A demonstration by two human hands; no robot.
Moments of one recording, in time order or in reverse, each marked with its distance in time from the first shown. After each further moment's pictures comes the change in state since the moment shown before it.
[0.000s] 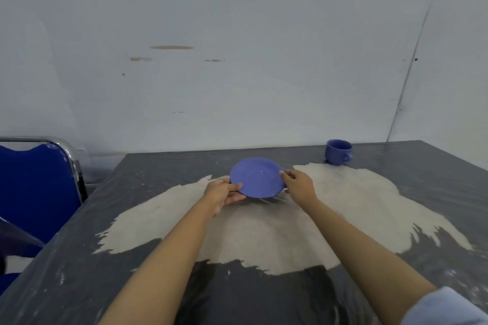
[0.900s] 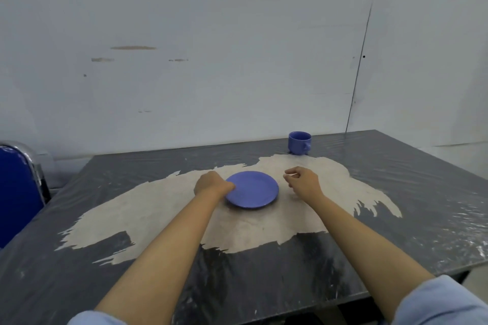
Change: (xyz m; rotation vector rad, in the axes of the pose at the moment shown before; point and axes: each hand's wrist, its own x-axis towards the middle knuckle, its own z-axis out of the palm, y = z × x) left_hand -0.050 -0.001 0.087 1.177 0.270 0.049; right_hand -0.026 0.058 -0.100 -0.094 0.094 0.080
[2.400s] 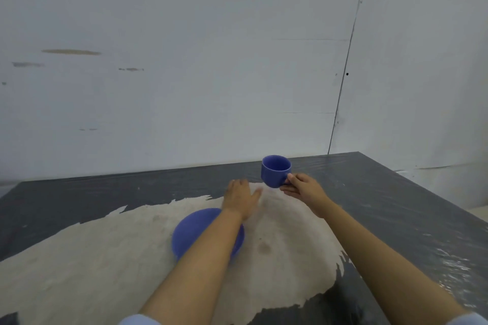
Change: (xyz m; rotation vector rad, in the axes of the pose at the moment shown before) left_hand 0.083 0.131 0.111 0.060 0.039 0.474; right_hand 0.122 0.040 -0.067 0.506 -0.169 0.071
